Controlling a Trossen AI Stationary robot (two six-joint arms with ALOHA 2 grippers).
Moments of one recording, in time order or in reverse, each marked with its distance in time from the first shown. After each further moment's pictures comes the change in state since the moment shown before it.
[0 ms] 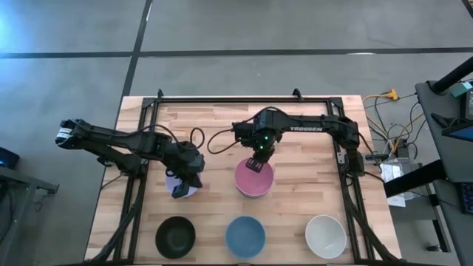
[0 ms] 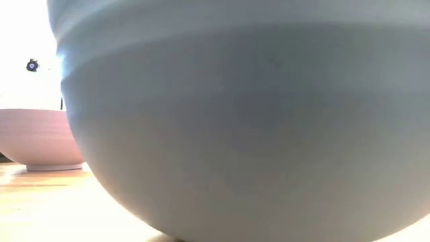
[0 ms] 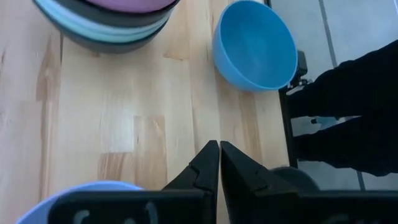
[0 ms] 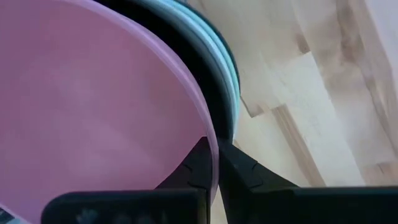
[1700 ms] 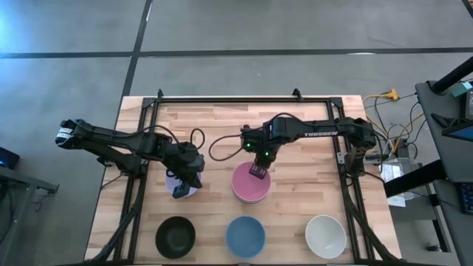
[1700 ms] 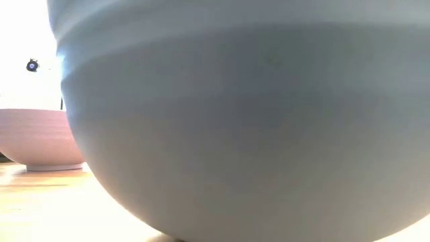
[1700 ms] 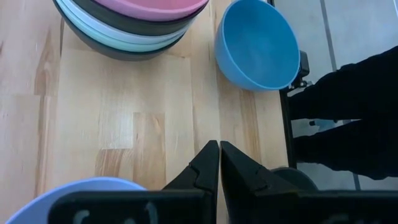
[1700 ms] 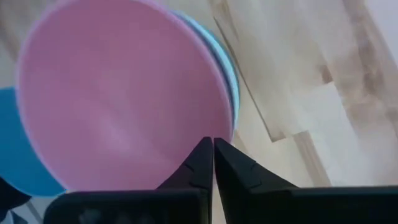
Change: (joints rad) left arm 0.000 0.000 -0.013 0.008 0.000 -0.025; right arm 0.073 -0.153 -0.190 0.232 0.037 0.024
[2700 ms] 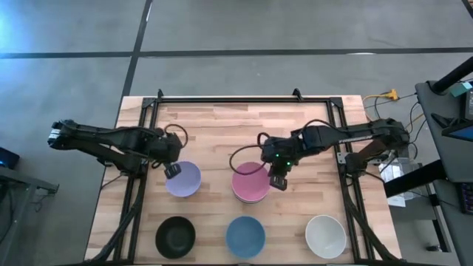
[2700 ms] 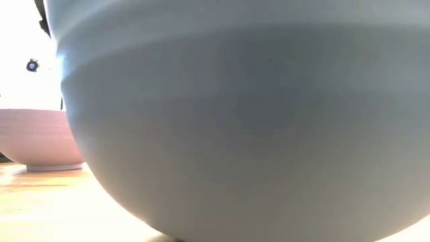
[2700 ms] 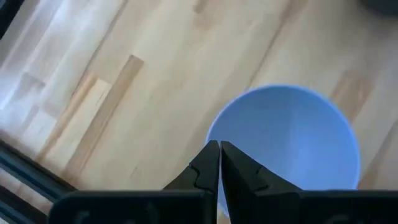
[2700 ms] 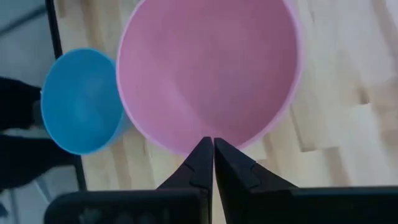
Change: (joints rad) left arm 0.014 -0.164 -0.016 -0.513 -0.594 -0.296; right arm 0.117 -0.333 -0.329 0.278 0.016 -0.029
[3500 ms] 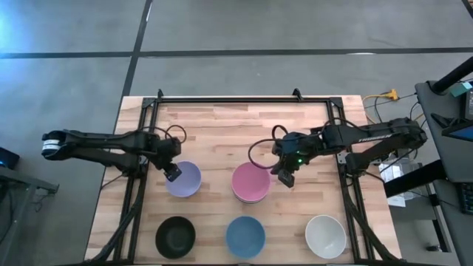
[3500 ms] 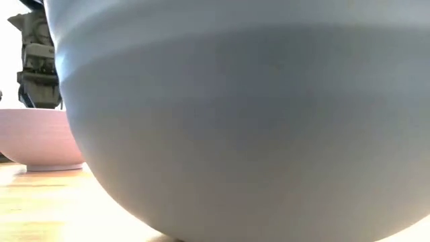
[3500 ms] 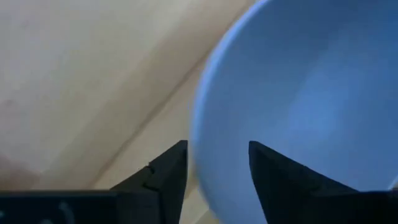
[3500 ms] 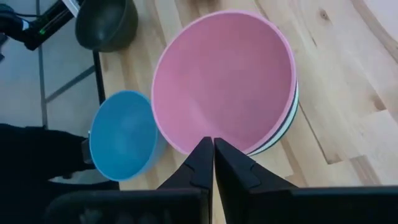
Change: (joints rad) left arm 0.249 -0.089 -0.436 0.292 0.450 -0.045; right arm 0.023 -0.200 -0.158 0.185 0.032 0.156
